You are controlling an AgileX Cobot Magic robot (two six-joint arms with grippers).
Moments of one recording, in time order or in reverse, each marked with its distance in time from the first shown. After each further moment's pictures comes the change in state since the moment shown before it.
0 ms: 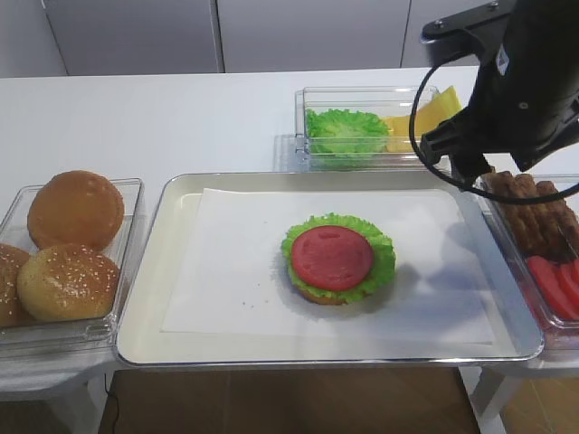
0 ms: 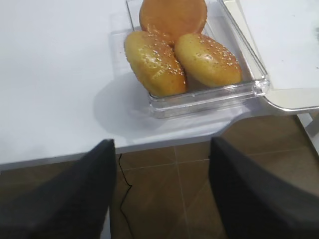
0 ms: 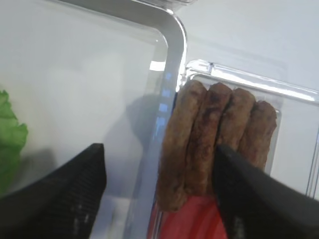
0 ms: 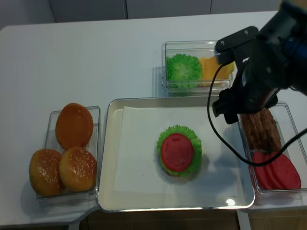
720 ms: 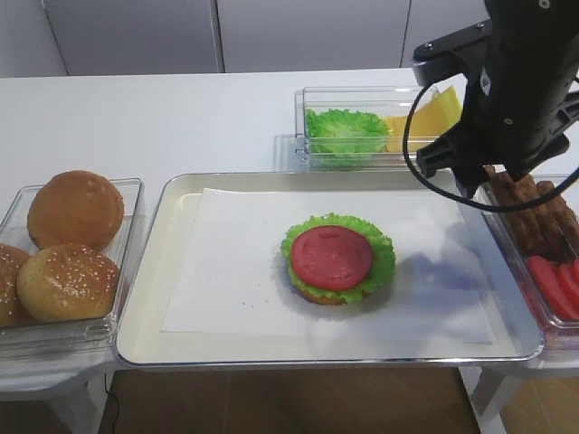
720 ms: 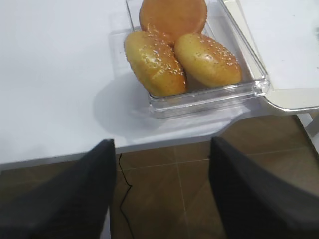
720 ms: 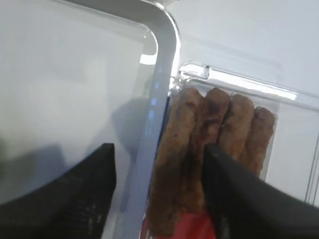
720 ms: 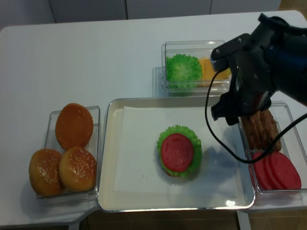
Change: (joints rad) left arm 0.000 0.000 0.000 0.000 0.000 0.000; right arm 0.000 0.062 0.000 -0.055 -0.014 0.028
